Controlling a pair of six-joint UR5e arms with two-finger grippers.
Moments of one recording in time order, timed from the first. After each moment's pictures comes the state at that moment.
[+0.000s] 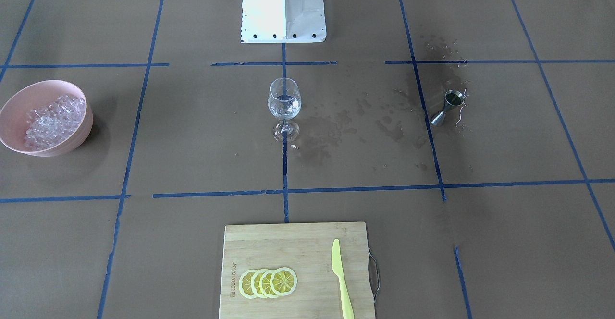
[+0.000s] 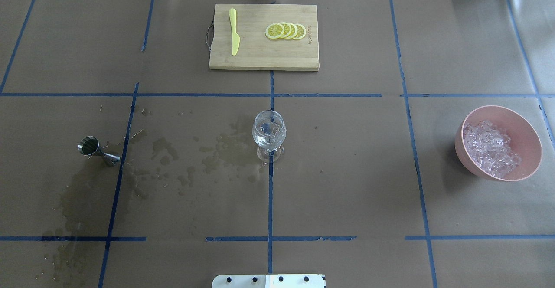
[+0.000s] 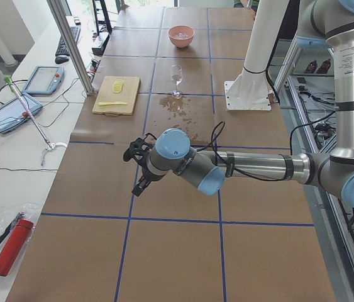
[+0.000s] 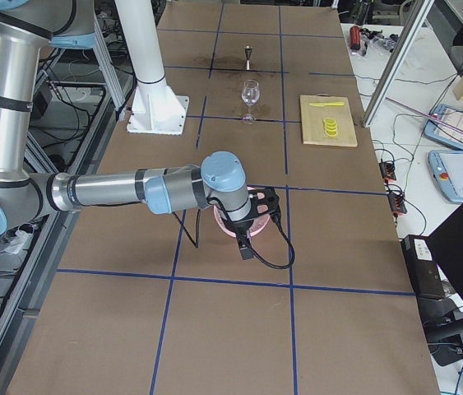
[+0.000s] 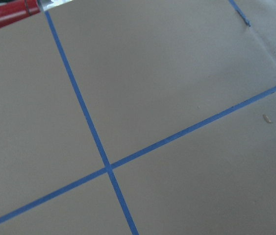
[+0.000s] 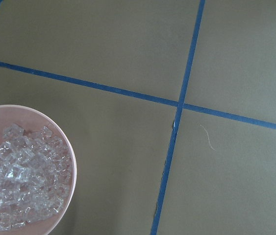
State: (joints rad) left arm -1.56 -1.43 -1.74 -2.19 -2.40 0.01; right arm 1.60 -1.81 1.94 -1.45 2.36 -0.06
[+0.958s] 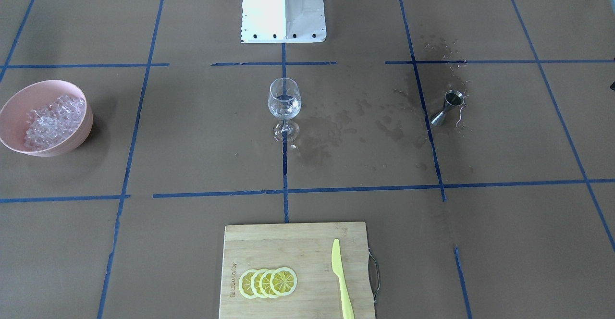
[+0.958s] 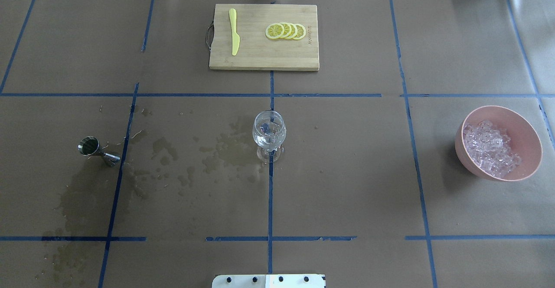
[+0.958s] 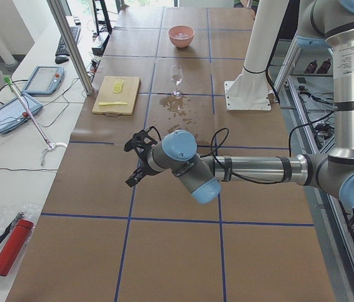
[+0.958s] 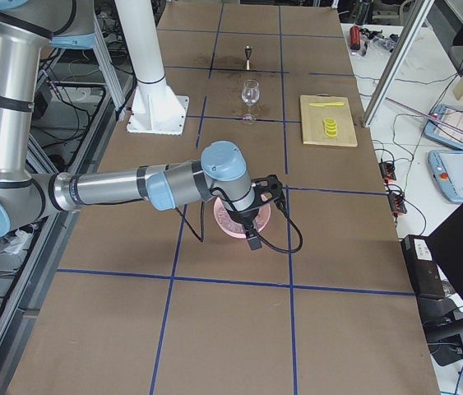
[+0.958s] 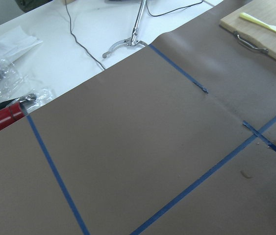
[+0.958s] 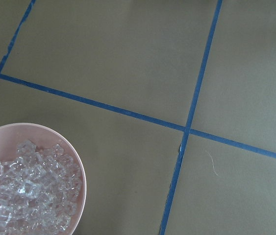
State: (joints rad) left arm -1.46 -1.47 -1.74 -2.56 -2.37 -0.18; right arm 1.60 -1.79 1.96 -1.38 2.36 -0.05
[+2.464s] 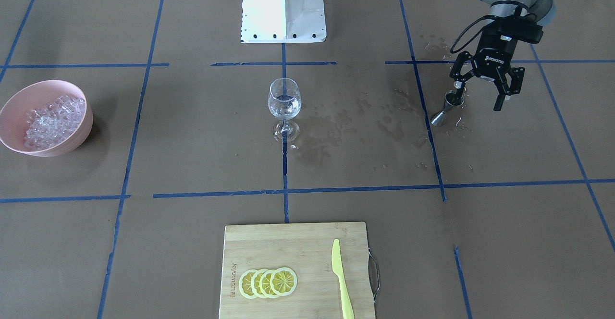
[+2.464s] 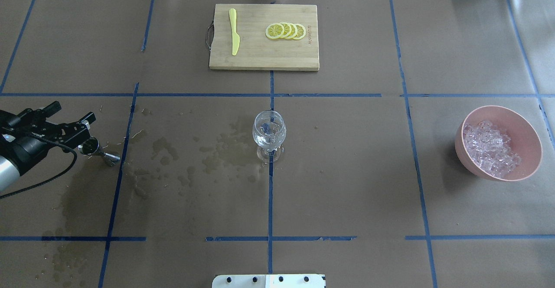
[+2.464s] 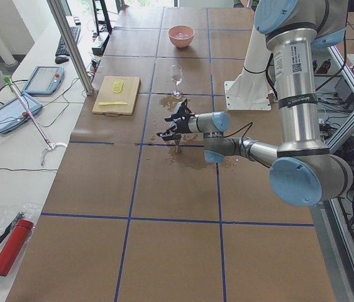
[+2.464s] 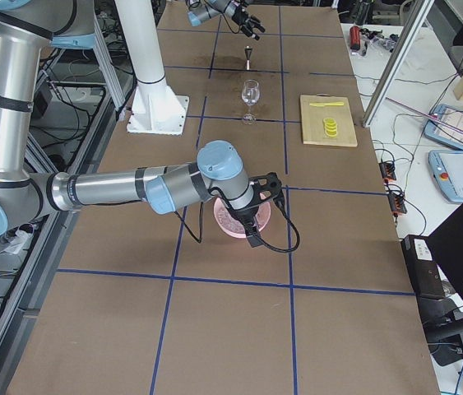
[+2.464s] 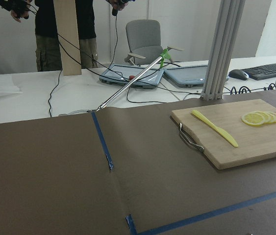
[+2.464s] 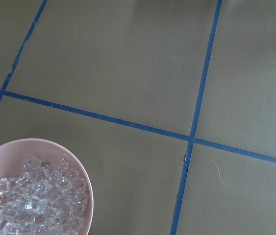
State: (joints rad) left arm -0.42 -1.35 -1.84 -2.95 -0.98 -0.87; right arm 1.59 -1.81 1.95 -1.29 2.36 0.05
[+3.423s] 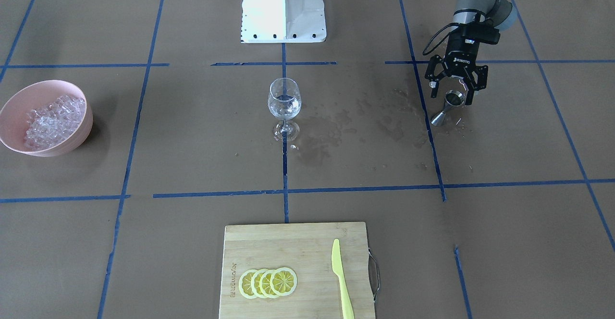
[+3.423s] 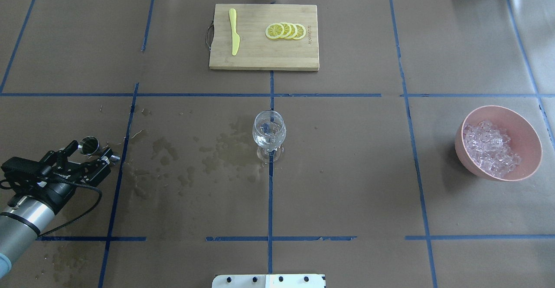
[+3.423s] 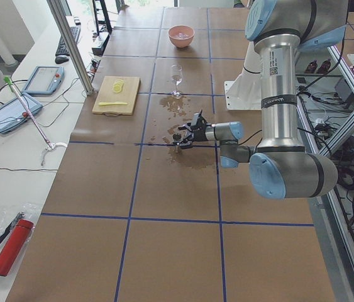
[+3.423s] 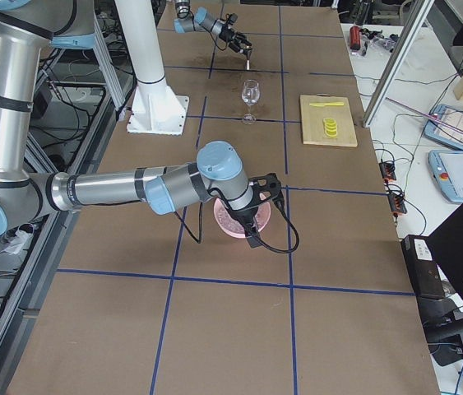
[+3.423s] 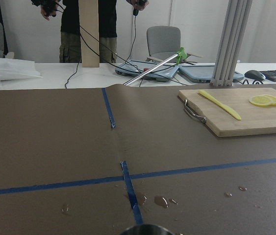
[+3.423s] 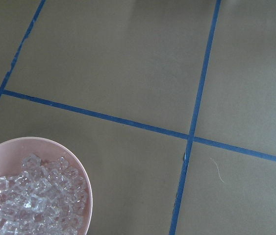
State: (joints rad) left arm -0.17 -1.39 -1.70 -2.96 -0.66 -1.03; right arm 1.59 -1.81 1.95 -1.29 2.36 0.05
